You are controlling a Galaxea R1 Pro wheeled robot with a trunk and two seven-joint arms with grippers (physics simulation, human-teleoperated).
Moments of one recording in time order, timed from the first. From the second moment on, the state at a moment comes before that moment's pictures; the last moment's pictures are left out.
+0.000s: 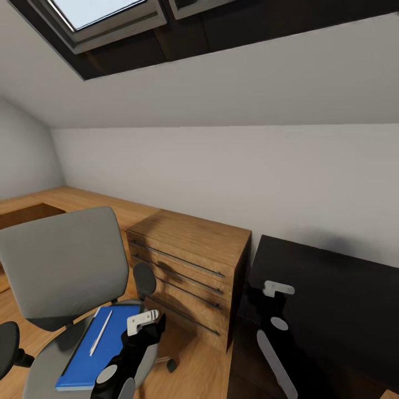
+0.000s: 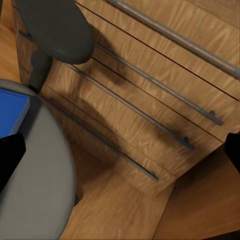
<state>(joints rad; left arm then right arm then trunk) -0.05 -0.08 -0.16 -1.42 0.30 0.25 0.21 -0.32 -0.01 0.29 -1.28 -0.33 0.23 -0.54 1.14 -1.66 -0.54</state>
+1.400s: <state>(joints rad) -0.05 -0.08 -0.16 -1.29 0.29 0.25 0.21 -0.28 -0.01 0.41 -1.22 -0.34 0.12 -0.68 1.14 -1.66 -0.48</state>
